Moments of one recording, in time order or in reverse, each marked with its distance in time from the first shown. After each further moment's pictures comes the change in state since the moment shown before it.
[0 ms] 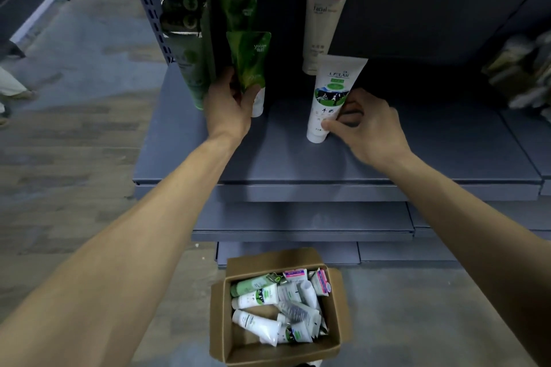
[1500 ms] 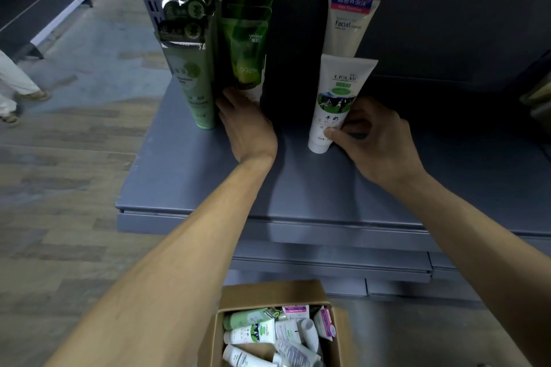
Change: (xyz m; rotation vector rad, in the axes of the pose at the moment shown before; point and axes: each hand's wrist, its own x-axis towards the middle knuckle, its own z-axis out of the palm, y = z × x) left_hand 0.020 -0.012 0.059 0.263 0.277 -0.196; right_hand 0.041 0.003 0.019 -0.002 0.014 -0.150
